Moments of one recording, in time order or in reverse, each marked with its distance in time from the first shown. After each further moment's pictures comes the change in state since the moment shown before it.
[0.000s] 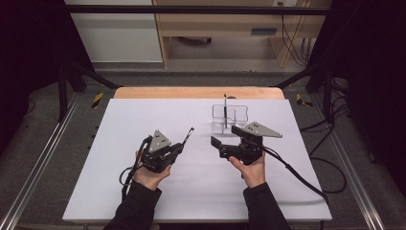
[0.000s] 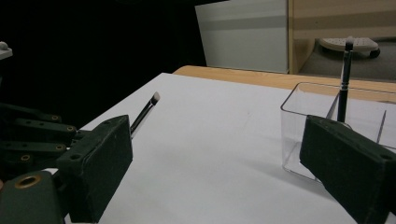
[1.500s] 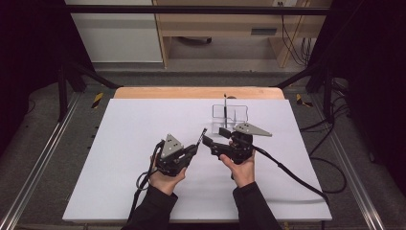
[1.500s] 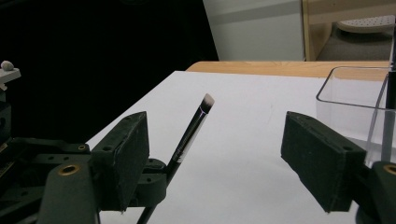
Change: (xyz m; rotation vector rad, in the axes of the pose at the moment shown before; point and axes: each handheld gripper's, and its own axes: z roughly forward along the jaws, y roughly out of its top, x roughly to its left) left arm -0.029 -0.001 0.022 -0.098 -0.042 -0.058; right arm 0.011 -0.006 0.021 0.017 0.042 0.082
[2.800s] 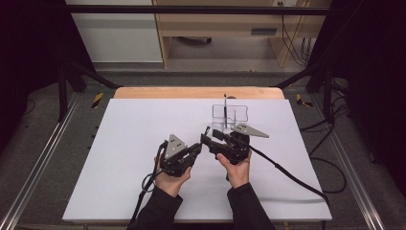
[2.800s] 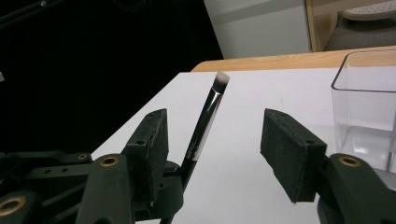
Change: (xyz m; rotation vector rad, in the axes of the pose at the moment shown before) left arm -0.013 0.005 0.004 -0.045 0.014 -0.037; right arm 0.003 -0.006 0.008 -0.005 0.015 0.077
